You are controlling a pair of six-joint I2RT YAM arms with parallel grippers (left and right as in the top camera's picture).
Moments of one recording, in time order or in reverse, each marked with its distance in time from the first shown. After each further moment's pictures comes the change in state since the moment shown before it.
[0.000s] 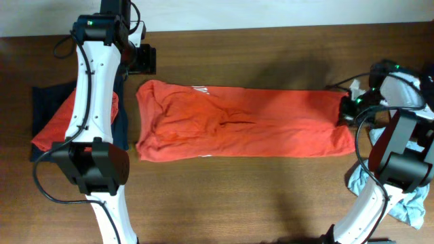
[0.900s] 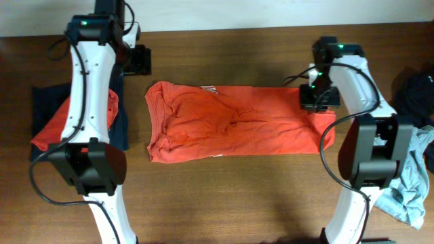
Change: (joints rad) left arm 0.034 -0.010 0.000 -0.023 0.000 0.000; right arm 0.369 -0.047 0.115 -0.123 0.211 0.176
